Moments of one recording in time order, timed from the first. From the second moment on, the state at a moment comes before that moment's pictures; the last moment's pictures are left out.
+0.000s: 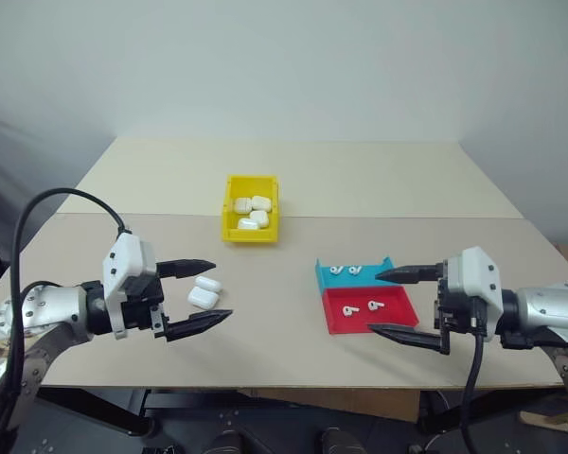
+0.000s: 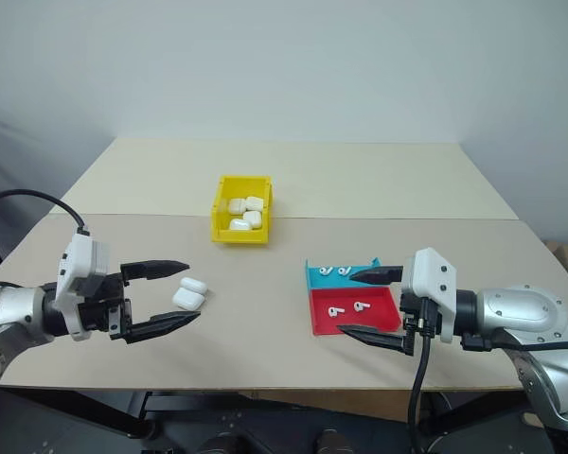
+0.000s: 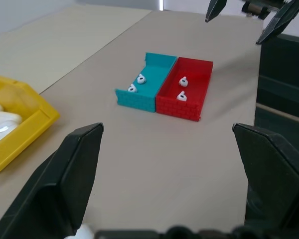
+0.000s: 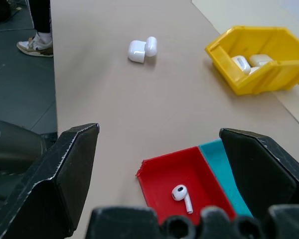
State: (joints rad) left arm -0.08 0.96 0.31 -0.54 -0.76 0.60 -0.95; right arm -0.15 -0.91 -0.21 -0.52 0.61 0.45 1.07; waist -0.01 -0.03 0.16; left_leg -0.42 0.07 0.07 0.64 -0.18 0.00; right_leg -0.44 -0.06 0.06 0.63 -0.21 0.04
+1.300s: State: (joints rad) left arm -0.97 0.89 -0.49 -0.01 -0.52 1.61 -0.67; right arm -0.08 -0.89 -0.19 -0.68 0.64 0.53 0.91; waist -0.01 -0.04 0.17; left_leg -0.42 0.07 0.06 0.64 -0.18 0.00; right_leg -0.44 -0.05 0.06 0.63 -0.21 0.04
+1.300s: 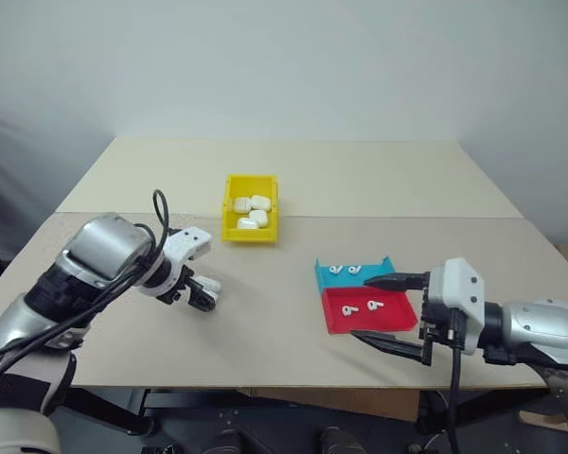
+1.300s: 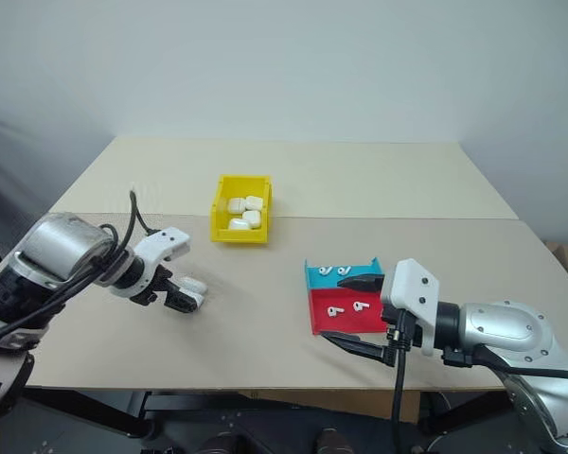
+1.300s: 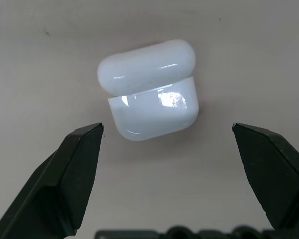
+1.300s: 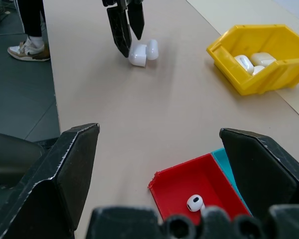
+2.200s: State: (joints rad) left arm -1.06 0.84 -0.57 0.18 -0.83 1.61 -0.26; right arm -0.11 -0.87 -0.14 -0.68 0.61 0.53 0.86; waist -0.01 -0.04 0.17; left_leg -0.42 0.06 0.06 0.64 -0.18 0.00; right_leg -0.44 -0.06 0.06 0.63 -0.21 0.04
